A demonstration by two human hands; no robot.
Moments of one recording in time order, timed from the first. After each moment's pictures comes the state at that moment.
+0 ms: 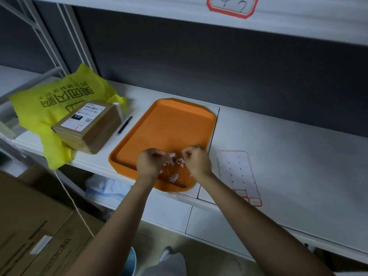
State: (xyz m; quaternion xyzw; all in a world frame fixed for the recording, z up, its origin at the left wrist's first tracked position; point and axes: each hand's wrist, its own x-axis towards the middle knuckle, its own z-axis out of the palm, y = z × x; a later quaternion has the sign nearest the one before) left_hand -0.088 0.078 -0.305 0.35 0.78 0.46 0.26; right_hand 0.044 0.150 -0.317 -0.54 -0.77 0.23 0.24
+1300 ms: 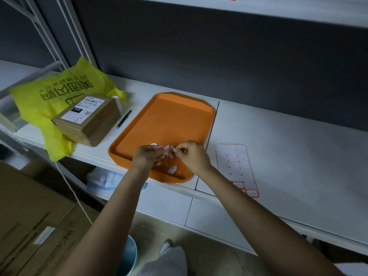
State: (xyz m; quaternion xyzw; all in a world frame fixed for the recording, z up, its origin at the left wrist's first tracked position) left_hand -0.087 0.065 -0.287 0.20 0.70 0.51 0.45; right_hand 0.055 0.135 -0.307 -0.45 -0.81 0.31 0.23
